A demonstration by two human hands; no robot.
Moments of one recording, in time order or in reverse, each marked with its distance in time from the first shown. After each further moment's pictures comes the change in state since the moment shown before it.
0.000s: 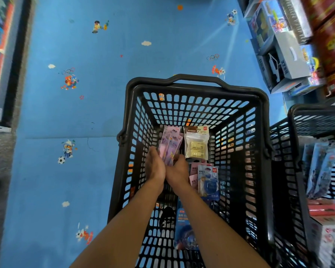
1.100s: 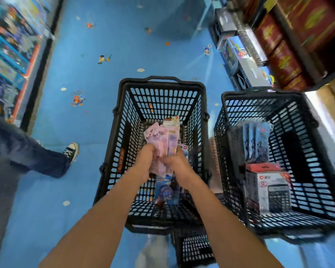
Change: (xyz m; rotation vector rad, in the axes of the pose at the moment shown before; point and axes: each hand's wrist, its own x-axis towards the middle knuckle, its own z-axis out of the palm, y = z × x) left_hand -0.179 -0.001 -0.039 -0.038 -0.279 0.056; right_hand -0.163 0.000 -0.128 0.420 -0.347 -0.107
